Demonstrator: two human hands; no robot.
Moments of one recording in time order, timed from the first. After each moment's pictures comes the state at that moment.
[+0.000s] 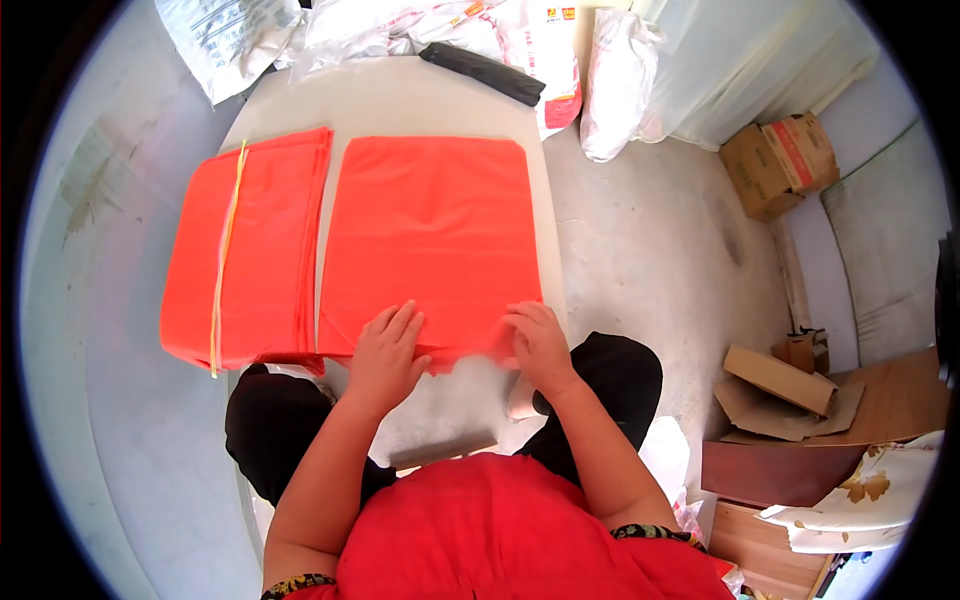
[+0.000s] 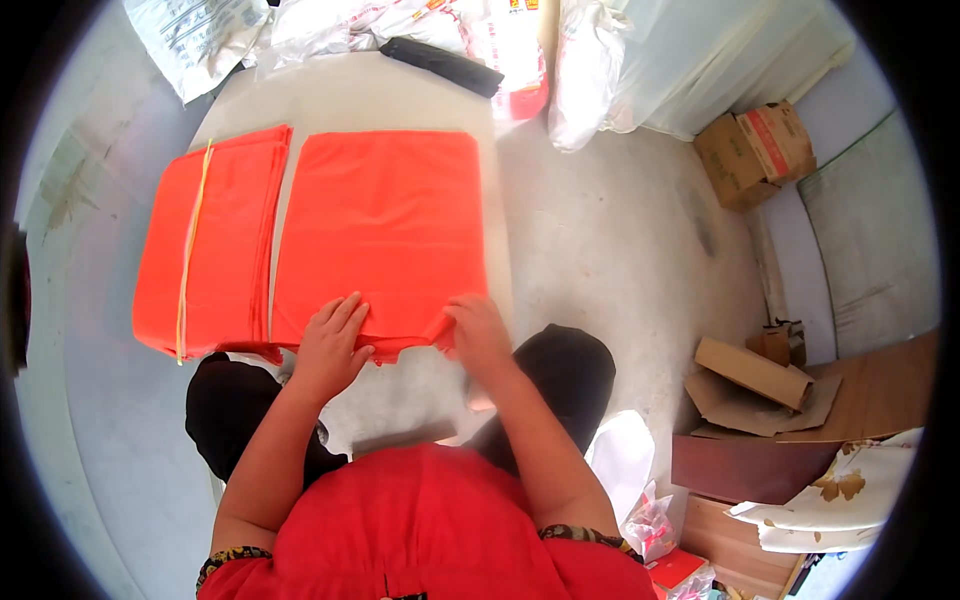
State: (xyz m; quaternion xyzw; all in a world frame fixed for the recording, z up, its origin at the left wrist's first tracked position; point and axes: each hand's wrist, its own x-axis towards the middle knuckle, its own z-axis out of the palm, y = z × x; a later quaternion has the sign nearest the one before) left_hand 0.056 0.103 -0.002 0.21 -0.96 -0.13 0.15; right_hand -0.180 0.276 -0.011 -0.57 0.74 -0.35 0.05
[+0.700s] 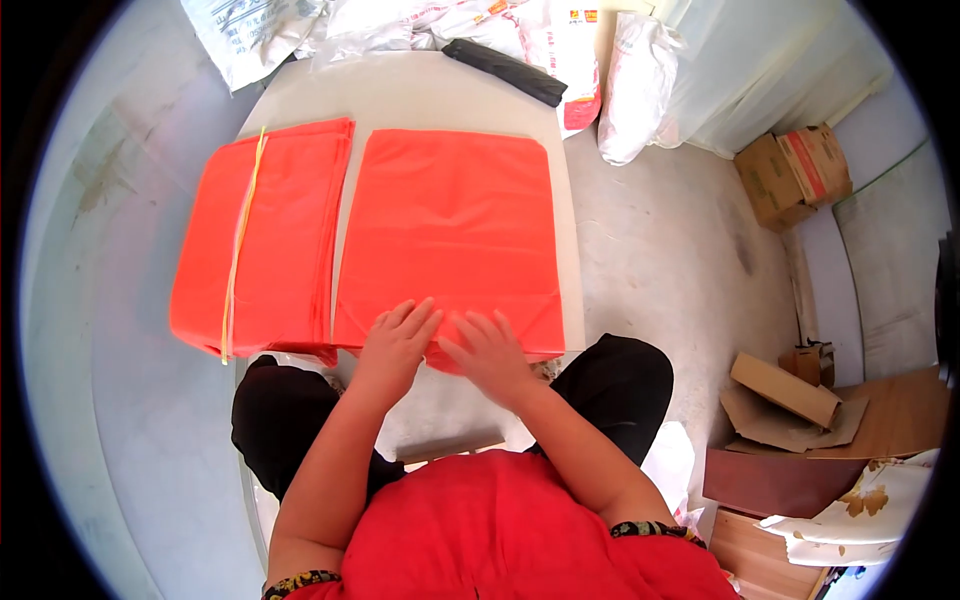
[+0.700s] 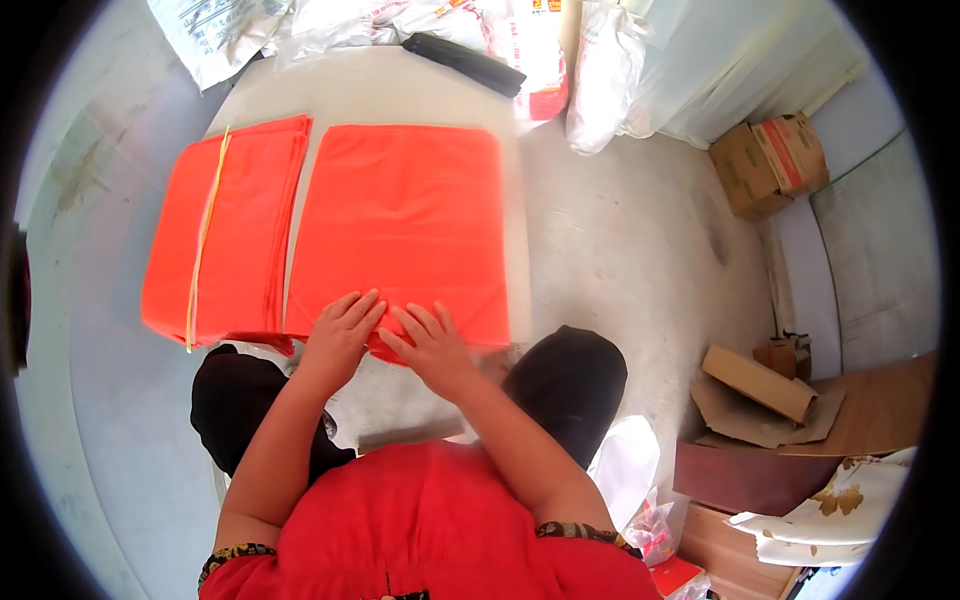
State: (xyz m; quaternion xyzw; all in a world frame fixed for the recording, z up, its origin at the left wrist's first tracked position) left_hand 0.069 0.093 -0.002 0.17 -0.97 -0.12 0.14; right_hand -0.110 0.240 -0.036 -0.72 0.66 -0.19 -0.06
